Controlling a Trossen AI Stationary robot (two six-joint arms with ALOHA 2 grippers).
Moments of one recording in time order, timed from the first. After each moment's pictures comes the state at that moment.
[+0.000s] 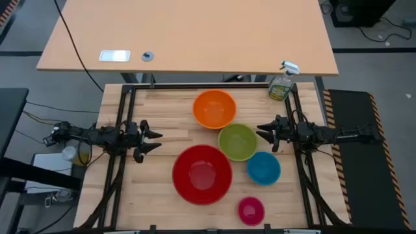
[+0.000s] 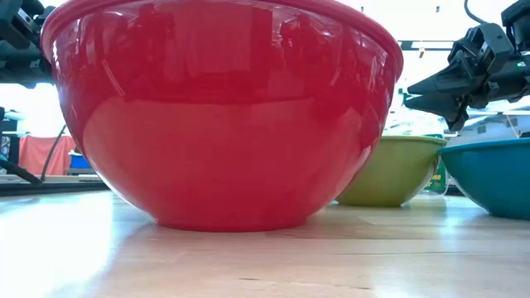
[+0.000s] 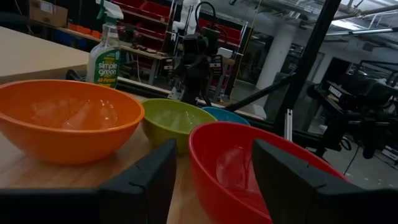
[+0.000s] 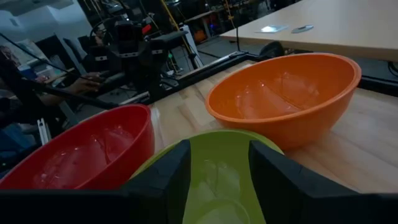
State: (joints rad) left arm -0.22 0.01 0.01 0.06 -0.25 -0.27; right arm 0.02 0.20 0.04 0.04 0.27 0.40
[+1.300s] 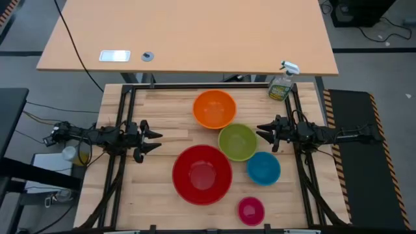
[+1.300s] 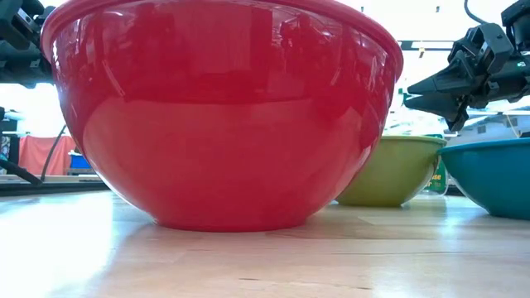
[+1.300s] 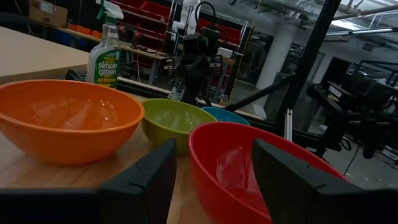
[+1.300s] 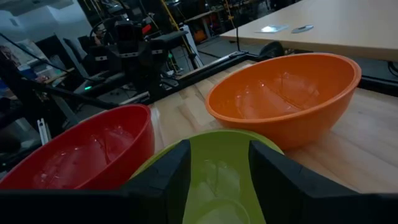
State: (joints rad) left arm -0.22 0.01 0.01 0.06 -0.25 -0.27; right arm 0.02 0.20 0.04 0.04 0.27 0.40
